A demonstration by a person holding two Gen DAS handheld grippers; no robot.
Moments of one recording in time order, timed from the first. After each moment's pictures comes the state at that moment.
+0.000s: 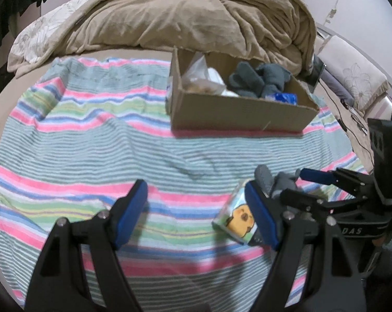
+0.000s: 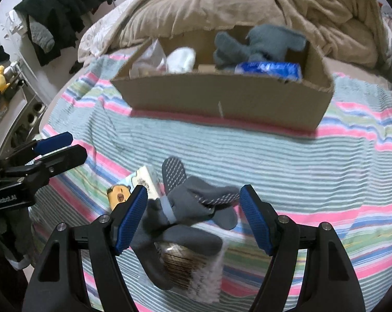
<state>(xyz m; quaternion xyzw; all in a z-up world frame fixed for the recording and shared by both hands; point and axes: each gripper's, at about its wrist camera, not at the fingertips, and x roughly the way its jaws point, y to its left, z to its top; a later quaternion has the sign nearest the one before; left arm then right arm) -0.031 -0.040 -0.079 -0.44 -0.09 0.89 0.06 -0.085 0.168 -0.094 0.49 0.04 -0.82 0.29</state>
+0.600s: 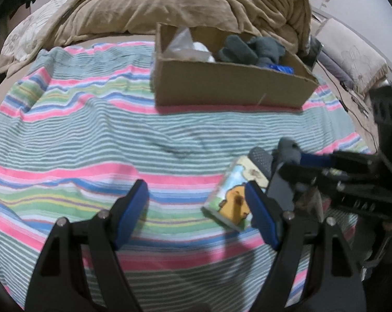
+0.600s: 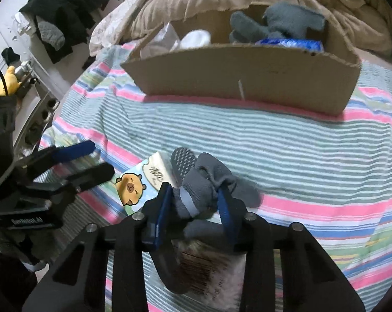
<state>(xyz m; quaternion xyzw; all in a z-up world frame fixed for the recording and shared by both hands) -0.031 -0.014 -0.102 -0.47 -0.06 0.88 0.07 -0.086 0.175 -0.098 0.49 0.02 -0.81 0.32</state>
